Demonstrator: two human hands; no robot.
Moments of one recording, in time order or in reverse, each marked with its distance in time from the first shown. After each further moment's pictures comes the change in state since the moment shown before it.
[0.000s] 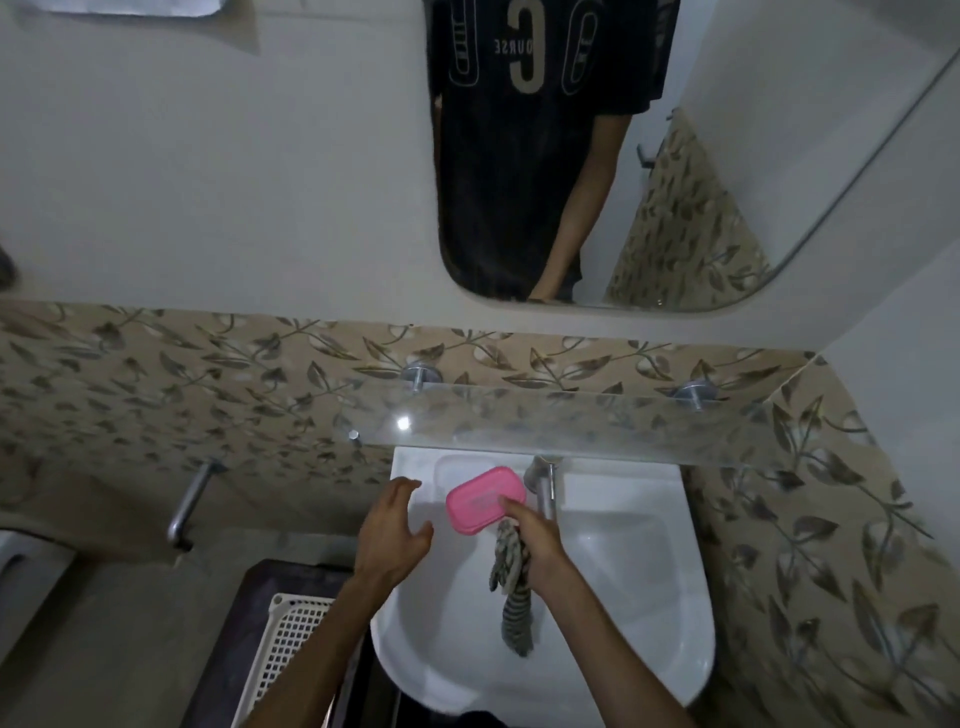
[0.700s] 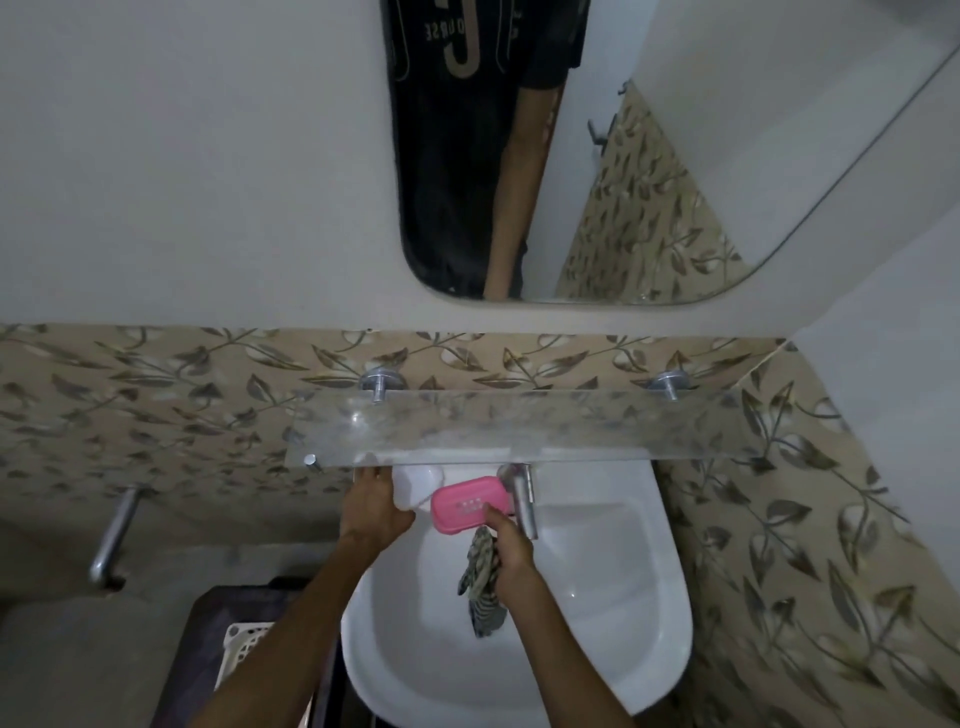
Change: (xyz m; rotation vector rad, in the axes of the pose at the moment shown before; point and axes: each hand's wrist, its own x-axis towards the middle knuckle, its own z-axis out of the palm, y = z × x) left_hand 0.085 -0.006 0.022 0.262 -0.181 -0.038; right_hand 0.054 0.028 0.012 0.200 0.158 0.113
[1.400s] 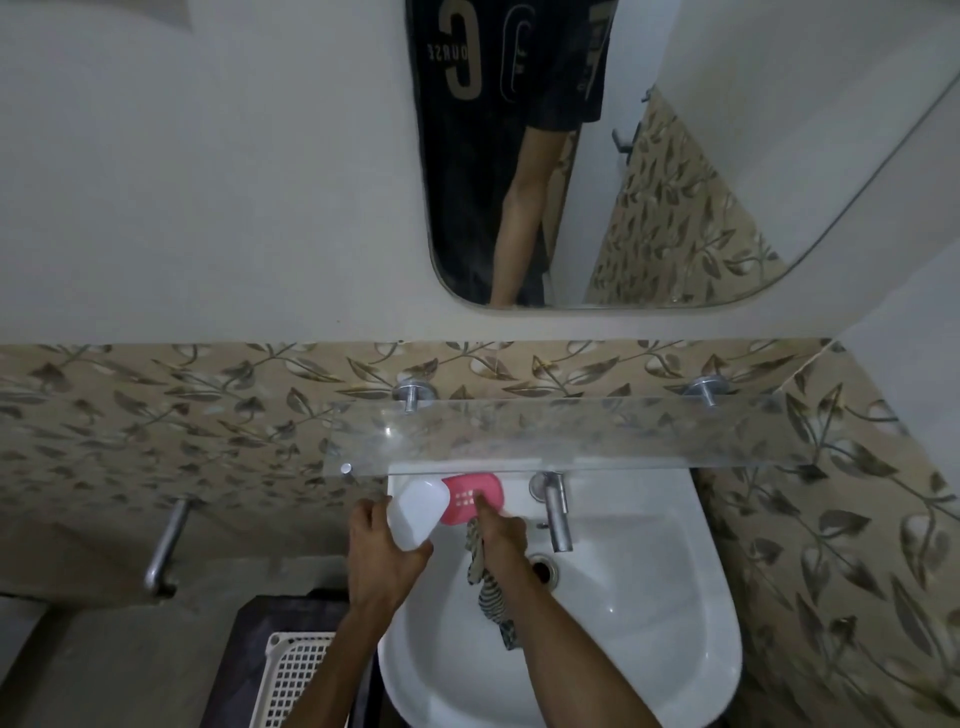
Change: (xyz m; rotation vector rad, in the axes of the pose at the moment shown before) left_hand -0.061 -0.020 0.004 -0.392 0.311 -0.148; right_hand -0.003 -0.005 0.063 -0.273 0.076 -0.118
